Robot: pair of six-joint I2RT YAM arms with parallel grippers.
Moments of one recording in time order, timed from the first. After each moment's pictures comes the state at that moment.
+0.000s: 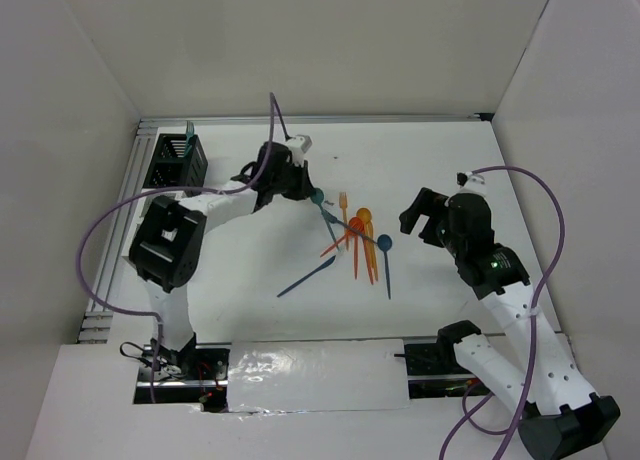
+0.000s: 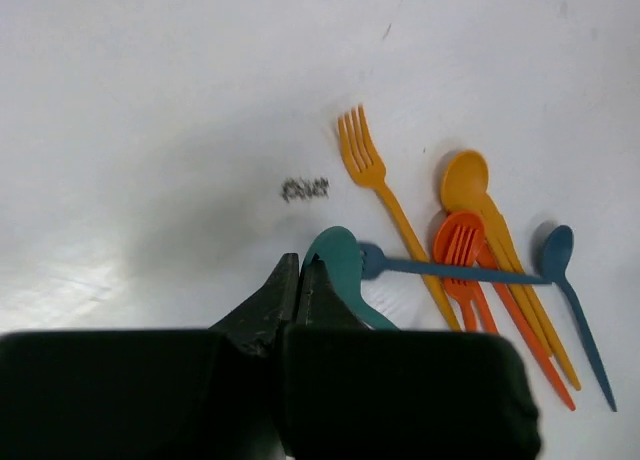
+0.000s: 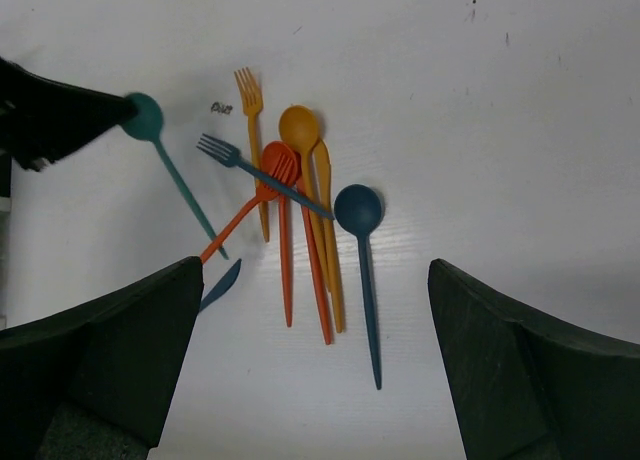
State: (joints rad) left arm -0.47 1.95 1.29 0.04 0.26 -0.31; right arm 0.29 0.76 0.82 -0.59 0.14 0.54
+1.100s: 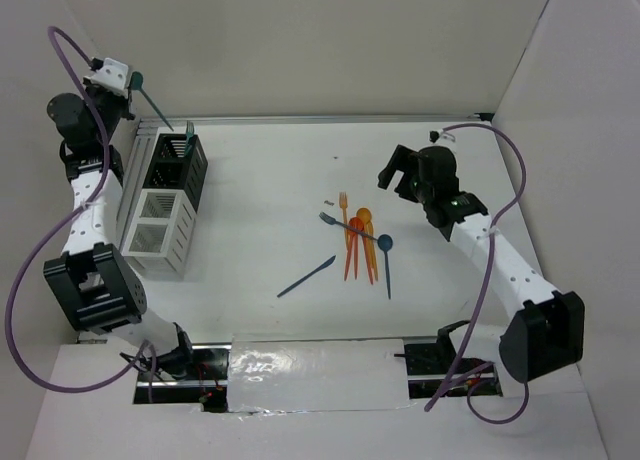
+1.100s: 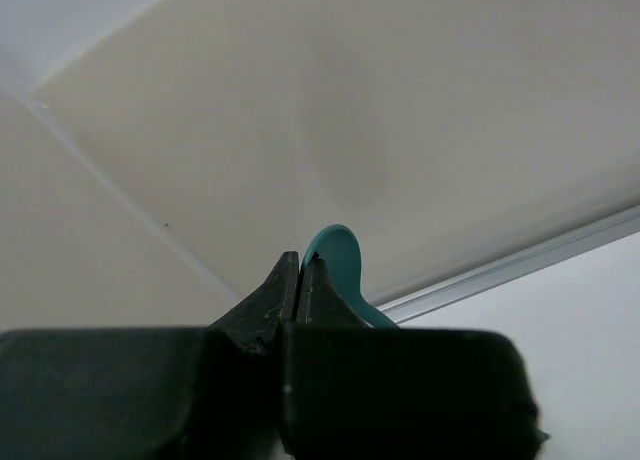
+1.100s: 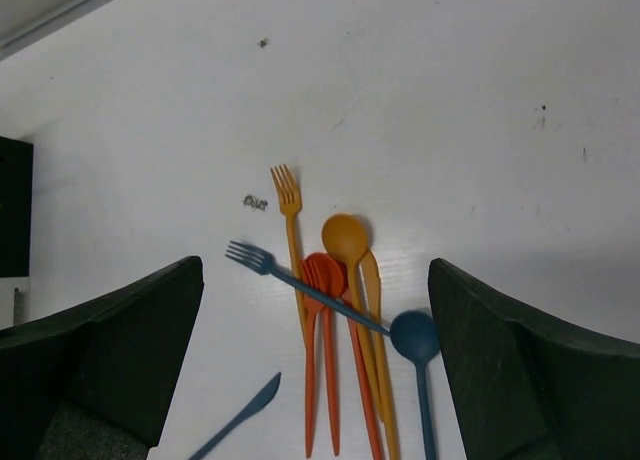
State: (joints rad) left arm 0.35 1.51 1.39 0.36 0.50 0.31; right arm 0.29 1.19 0.97 -0.28 0.14 0.56
